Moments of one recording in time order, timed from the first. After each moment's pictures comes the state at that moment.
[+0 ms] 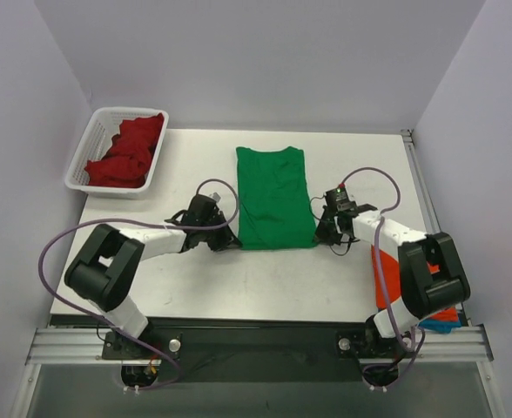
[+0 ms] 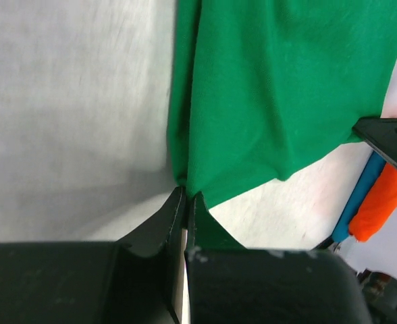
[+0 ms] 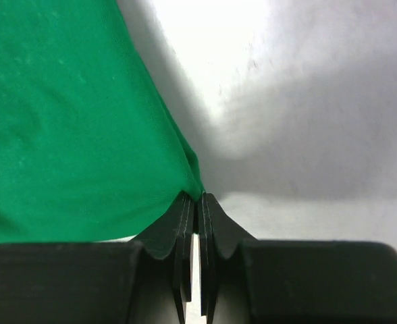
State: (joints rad) left arm -0.52 1.69 0.79 0.04 0.28 -0.91; right arm 0.32 1.59 0.84 -0.37 0.01 0.70
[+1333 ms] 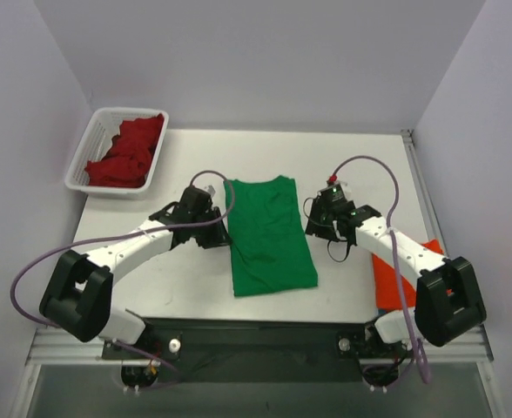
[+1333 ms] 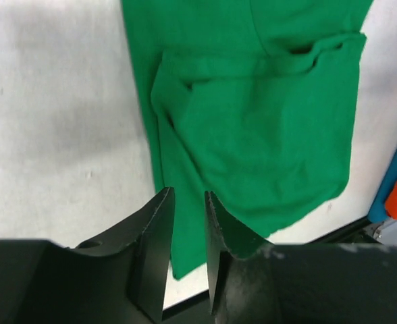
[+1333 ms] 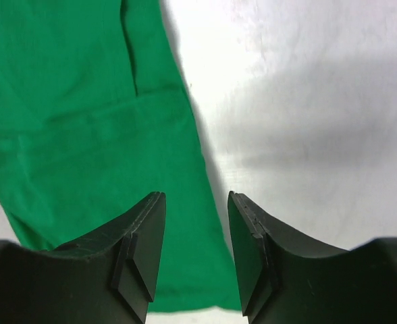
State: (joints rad) left arm -0.53 1.38 0.83 -0.37 0.18 -0.77; right arm 0.46 1.33 0.82 -0.47 0.14 0.62
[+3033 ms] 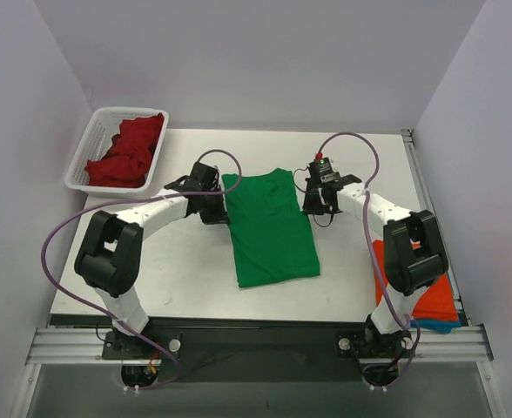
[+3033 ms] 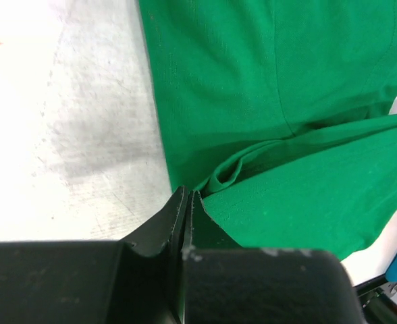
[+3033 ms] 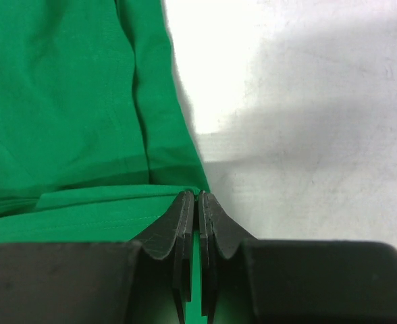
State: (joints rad) left arm -0.45 1.75 1.16 -0.41 0.14 -0.65; right arm 0.38 1.72 1.15 -0.45 0.10 0.49
